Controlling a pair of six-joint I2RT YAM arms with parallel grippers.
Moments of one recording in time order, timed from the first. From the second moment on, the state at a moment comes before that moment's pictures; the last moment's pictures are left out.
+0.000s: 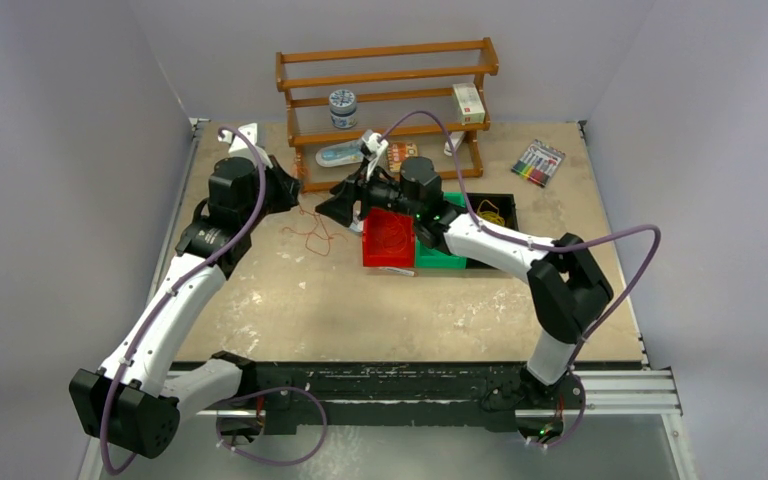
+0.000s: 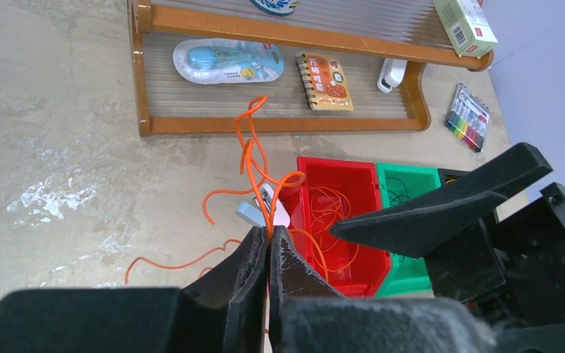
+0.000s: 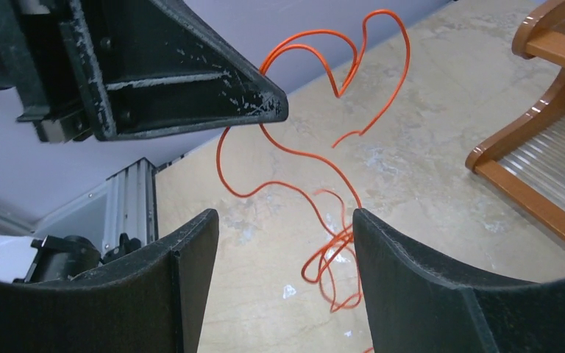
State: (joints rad) left arm -0.30 1.08 1.05 -0.30 -0.03 -0.47; right arm 0.73 1.73 1.21 0.49 -0.49 0.36
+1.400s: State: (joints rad) left arm -0.32 1.07 1.08 -0.46 -0.29 -0.41; right arm 0.76 1.74 1.21 0.24 -0.19 0.39
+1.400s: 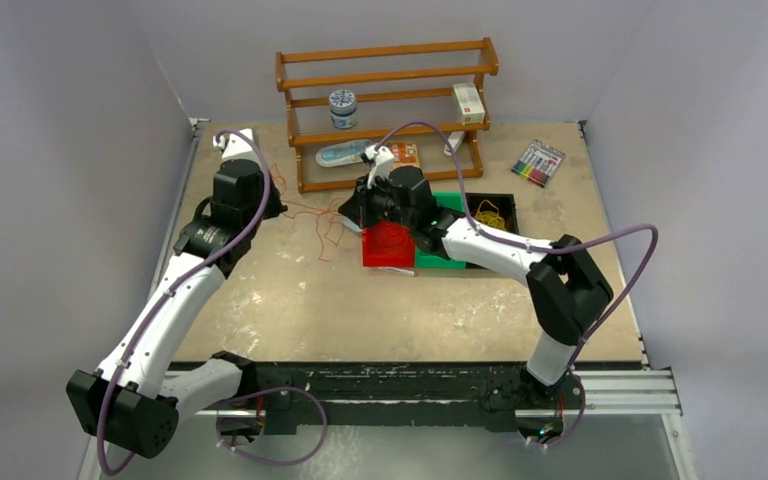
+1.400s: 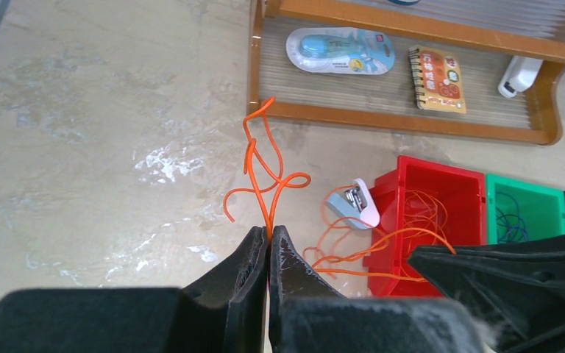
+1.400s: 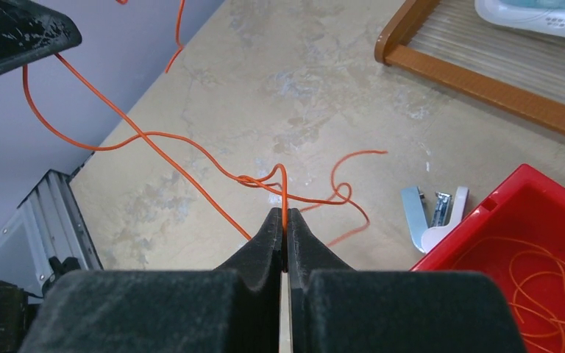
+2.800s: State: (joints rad) left arm -0.32 1.08 1.25 -0.46 -0.26 -0.36; right arm 0.74 1.77 0.95 0.80 -0.46 0.18
